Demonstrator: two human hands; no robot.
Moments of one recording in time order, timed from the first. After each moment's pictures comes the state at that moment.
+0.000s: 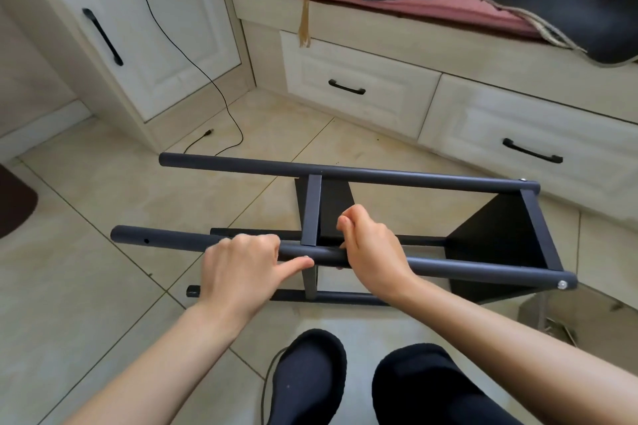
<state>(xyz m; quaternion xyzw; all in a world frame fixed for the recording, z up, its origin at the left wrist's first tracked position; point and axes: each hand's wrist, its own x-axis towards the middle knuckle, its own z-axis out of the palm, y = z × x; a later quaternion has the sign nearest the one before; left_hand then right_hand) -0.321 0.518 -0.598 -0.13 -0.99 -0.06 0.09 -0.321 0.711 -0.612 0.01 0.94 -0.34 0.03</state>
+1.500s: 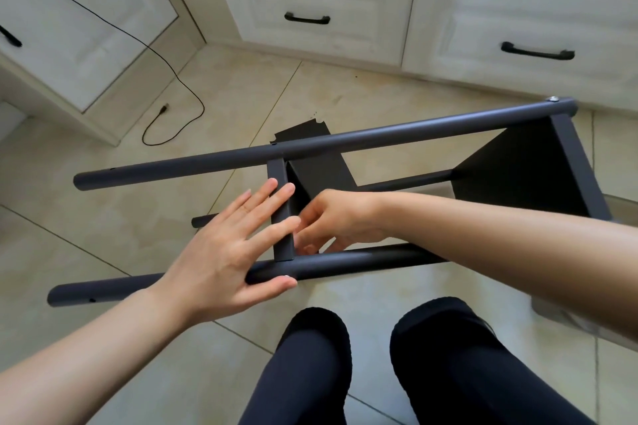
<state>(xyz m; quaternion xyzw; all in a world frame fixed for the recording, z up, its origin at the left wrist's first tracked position) -0.367 0.492 -0.635 -0.50 -0.86 -0.11 0.02 -0.375 0.715 -0.656 -0.02 0.70 -0.57 0.42</state>
